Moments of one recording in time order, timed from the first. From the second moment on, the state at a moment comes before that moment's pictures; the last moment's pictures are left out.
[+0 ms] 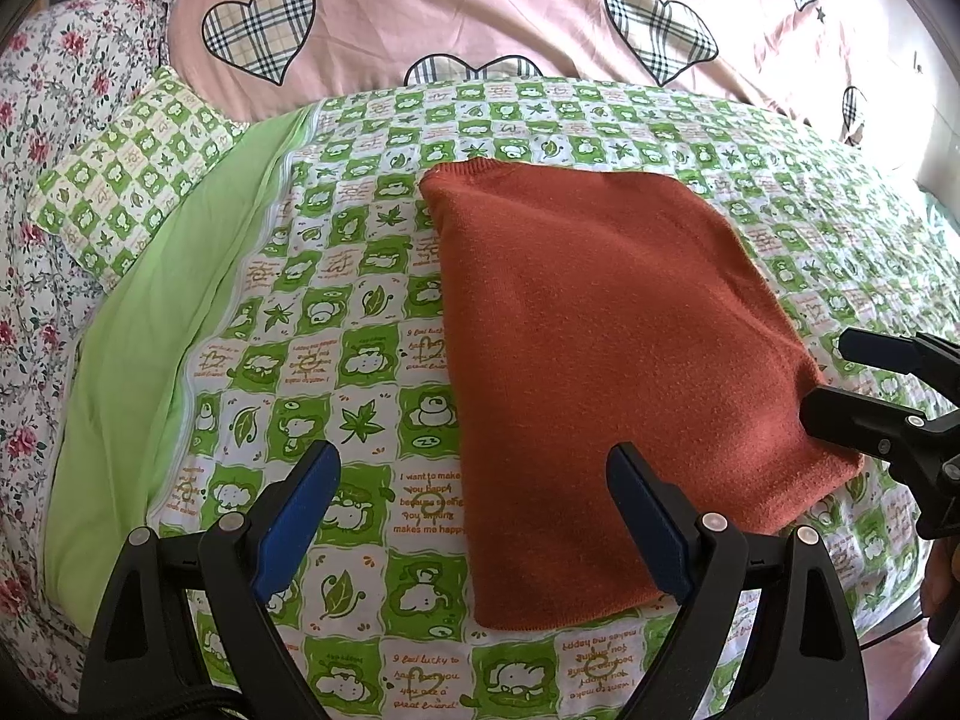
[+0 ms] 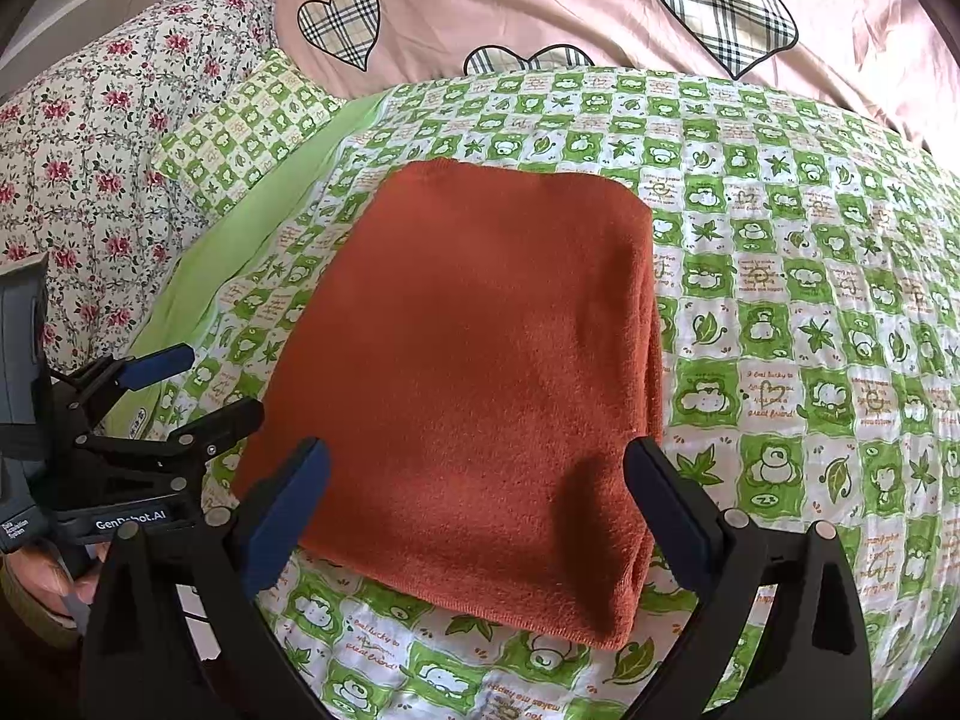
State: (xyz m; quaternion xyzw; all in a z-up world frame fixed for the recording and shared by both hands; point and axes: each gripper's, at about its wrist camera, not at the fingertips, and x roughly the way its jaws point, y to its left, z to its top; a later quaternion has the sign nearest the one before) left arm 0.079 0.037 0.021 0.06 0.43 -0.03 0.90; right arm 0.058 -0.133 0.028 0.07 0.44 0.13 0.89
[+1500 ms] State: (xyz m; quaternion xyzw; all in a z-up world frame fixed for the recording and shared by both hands) left arm 0.084 0.033 0.021 0.06 0.44 -0.03 0.90; right arm 0.060 -0.135 0.027 0.07 0.44 0.13 0.89
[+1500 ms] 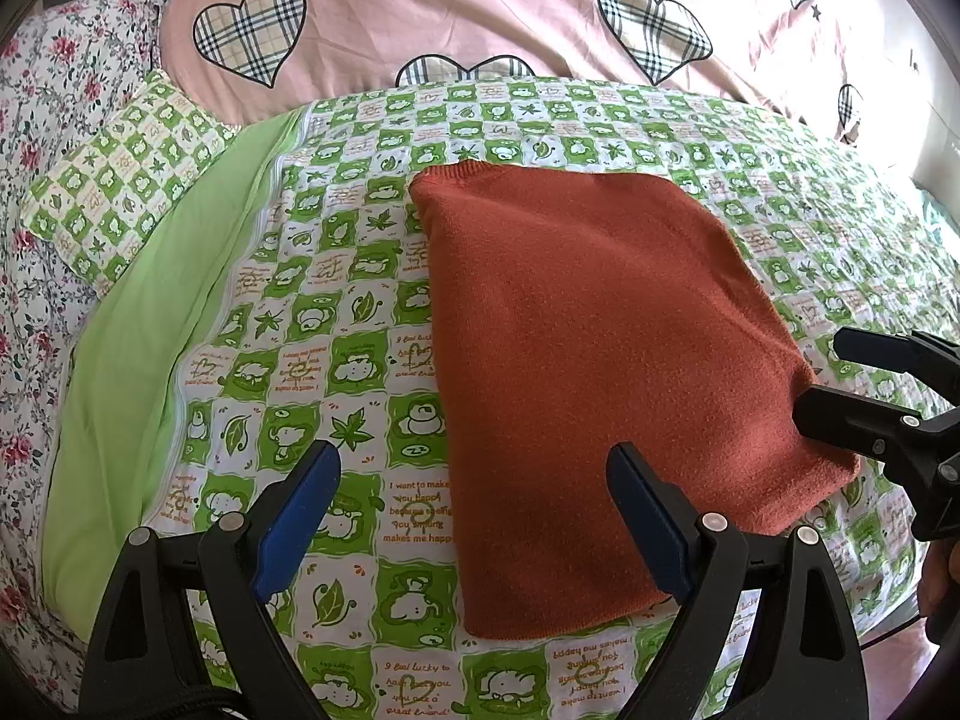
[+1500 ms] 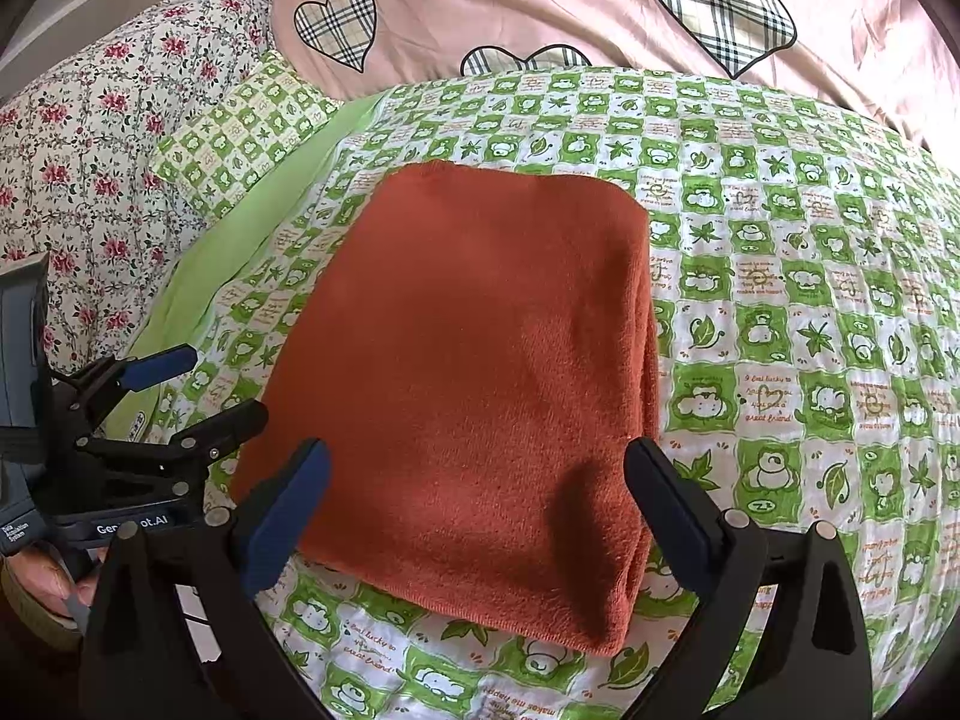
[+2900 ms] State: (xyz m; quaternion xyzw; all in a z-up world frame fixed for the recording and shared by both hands) left arm 0.103 0.038 0.016 0.07 0.44 -0.04 0.90; right arm 0.075 -0.146 0.023 0.08 0.44 0.12 0.89
